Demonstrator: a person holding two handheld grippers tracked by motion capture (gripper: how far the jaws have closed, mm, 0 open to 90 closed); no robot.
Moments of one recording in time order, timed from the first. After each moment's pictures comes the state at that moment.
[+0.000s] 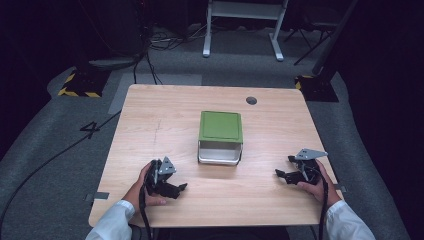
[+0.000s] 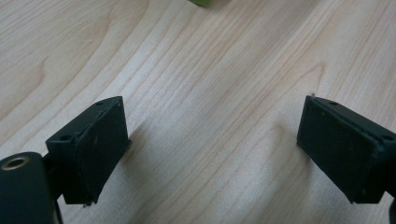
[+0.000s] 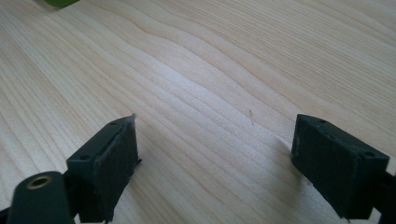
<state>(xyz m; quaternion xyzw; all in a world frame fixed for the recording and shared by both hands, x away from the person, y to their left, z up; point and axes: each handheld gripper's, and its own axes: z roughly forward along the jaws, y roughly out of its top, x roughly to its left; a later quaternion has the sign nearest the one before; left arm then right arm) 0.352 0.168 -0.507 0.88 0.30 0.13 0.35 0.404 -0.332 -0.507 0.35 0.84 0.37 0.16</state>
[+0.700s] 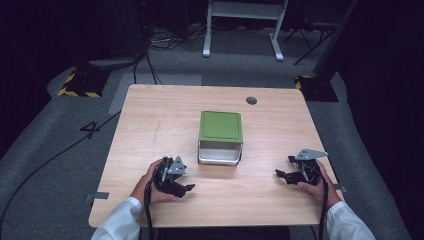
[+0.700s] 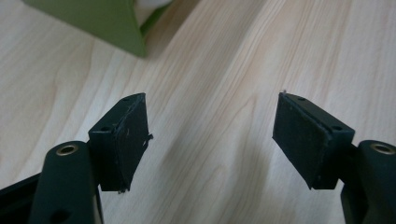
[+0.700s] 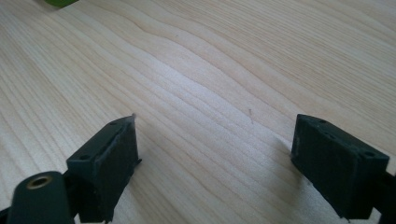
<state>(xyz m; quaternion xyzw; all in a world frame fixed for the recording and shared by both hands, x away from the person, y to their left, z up) 0.350 0.140 -0.478 0.91 0.21 0.11 0.35 0.403 -0.332 -0.507 0.35 0.84 0.37 0.16</state>
